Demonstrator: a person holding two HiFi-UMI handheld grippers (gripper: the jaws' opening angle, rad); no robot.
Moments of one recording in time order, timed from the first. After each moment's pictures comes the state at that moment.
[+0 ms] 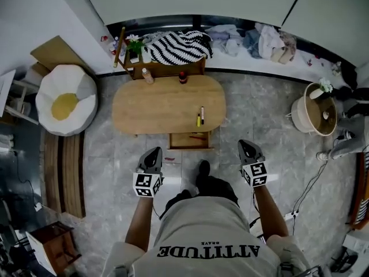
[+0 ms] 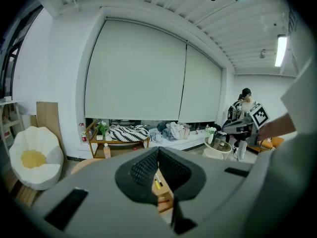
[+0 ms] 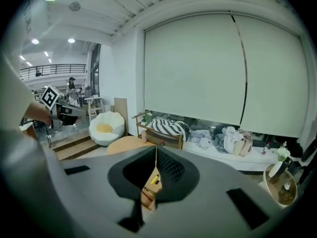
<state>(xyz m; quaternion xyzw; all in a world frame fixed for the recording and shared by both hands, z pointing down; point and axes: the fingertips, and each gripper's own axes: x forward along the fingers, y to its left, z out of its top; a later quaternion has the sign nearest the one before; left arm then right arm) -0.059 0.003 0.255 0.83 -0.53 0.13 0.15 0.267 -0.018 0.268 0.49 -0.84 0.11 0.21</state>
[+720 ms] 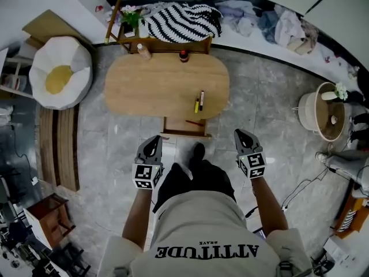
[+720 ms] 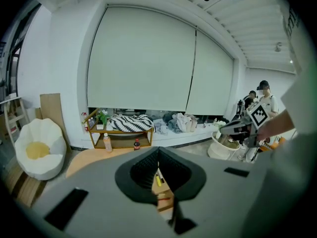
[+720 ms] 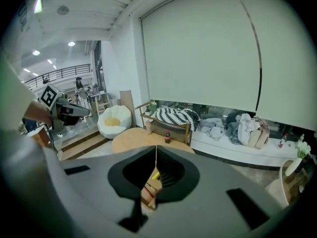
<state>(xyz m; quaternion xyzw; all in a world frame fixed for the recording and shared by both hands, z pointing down) -0.014 -0.064 0.311 0.79 -0.55 0.18 0.19 0.279 -0.109 0.342 0.42 -0.86 0.17 0.24</state>
